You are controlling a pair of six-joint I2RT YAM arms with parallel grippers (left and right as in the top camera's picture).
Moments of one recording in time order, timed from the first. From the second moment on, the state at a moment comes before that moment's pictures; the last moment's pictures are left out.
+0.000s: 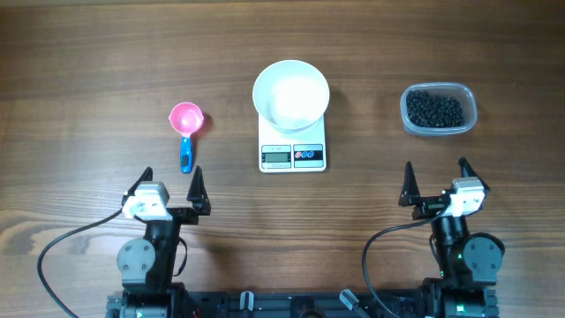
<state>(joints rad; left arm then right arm) 0.00 0.01 0.02 -0.07 0.06 -0.16 -0.07 0.02 0.01 0.00 -0.13 -0.04</state>
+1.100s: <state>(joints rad) 0.00 0.01 0.01 0.33 0.24 -0.20 -0.07 0.02 0.01 0.00 -0.13 -0.04</state>
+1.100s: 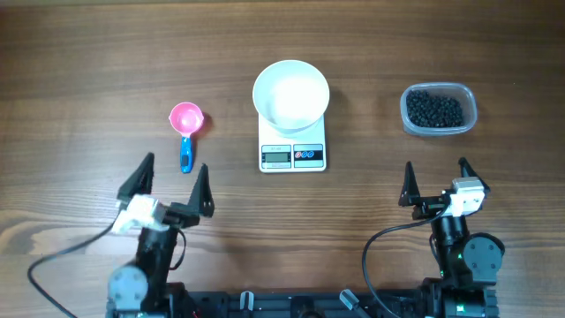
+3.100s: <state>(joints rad) 0.23 1.65 1.06 -0.68 0.33 -0.08 -0.07 0.01 0.01 0.00 -0.13 -0.04</state>
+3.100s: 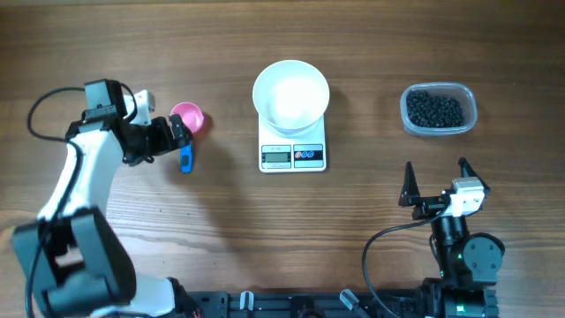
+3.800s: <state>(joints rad) 0.24 1.86 1.06 -0.59 0.60 0.04 -0.07 0.01 0.01 0.00 -0.13 -0.04</state>
